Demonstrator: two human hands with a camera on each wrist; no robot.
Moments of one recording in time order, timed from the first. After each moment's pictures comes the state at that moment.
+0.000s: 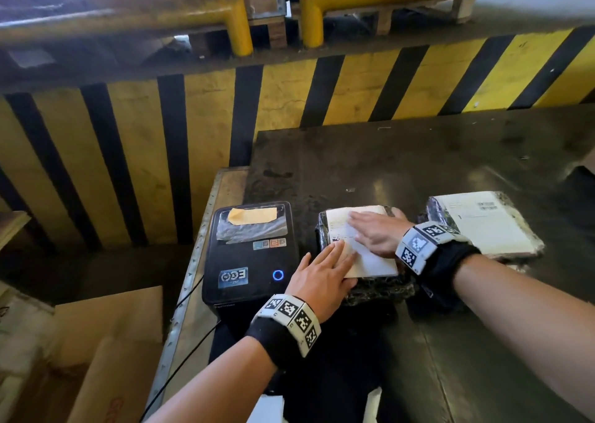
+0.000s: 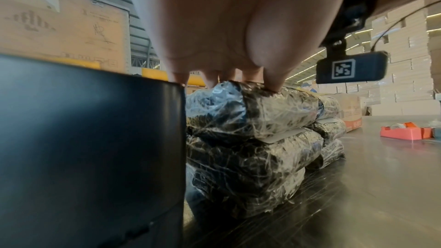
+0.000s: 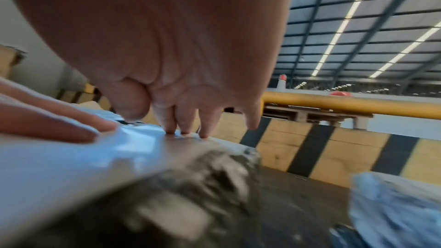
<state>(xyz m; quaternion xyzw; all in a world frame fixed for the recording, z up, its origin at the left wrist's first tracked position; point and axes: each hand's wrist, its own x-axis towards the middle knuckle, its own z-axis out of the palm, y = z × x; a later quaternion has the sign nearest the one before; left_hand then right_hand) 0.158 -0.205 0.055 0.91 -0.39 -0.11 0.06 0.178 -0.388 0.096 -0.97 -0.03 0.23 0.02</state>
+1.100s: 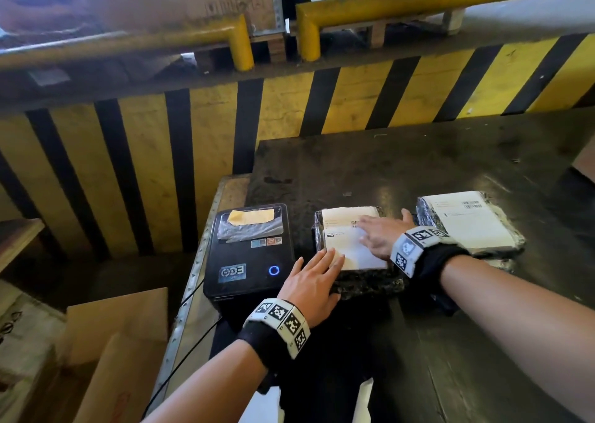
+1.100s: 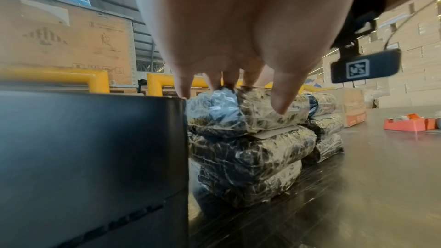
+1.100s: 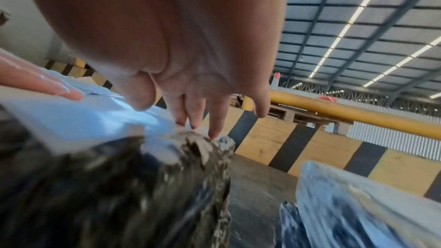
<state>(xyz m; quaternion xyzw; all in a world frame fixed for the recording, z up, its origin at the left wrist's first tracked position) 0.139 -0.193 0.056 0.91 -0.40 -0.09 0.04 0.147 -0.391 0.107 -0.98 0.05 0.21 0.00</state>
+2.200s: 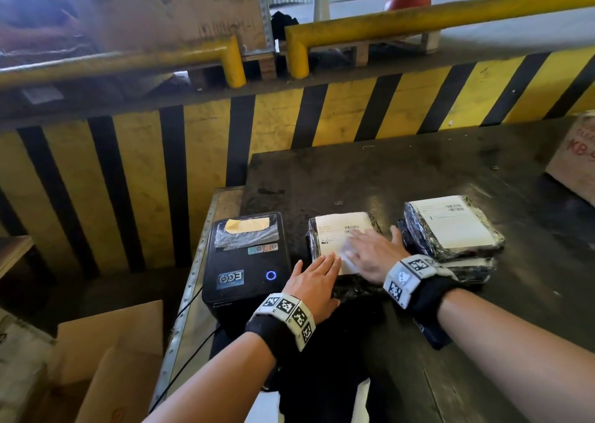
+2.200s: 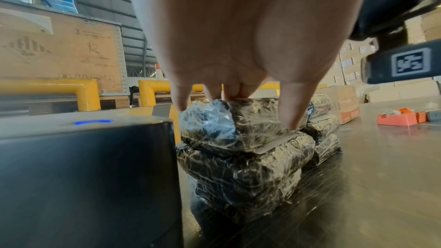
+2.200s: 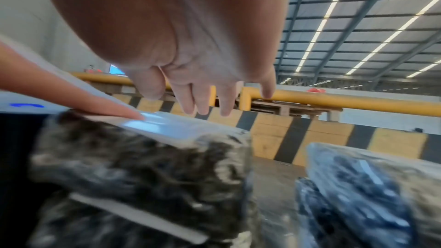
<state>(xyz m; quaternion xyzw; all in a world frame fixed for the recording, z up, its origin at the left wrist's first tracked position) 0.136 -0.205 0.070 0.91 -0.40 -0.13 -0.01 0.110 -0.371 0.091 -0.99 0.05 0.11 0.07</state>
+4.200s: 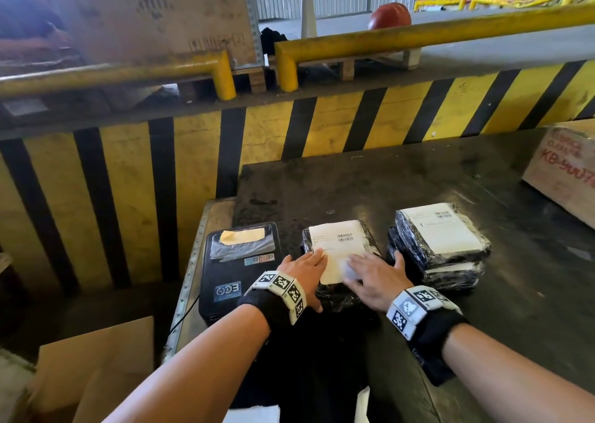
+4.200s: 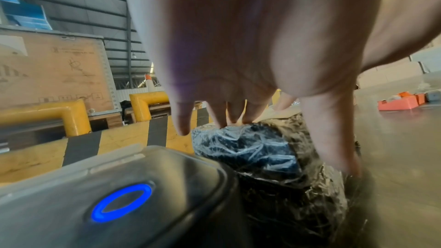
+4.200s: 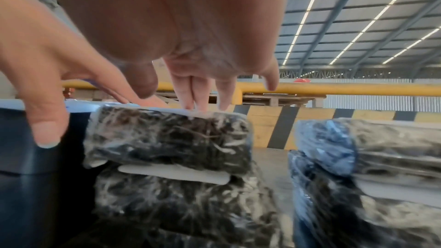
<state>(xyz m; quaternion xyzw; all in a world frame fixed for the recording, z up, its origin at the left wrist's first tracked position) 0.175 -0.209 0.094 0.88 -0.43 -0.17 -0.13 0.081 -0.357 0.084 -0.99 0.07 0.09 0.09</state>
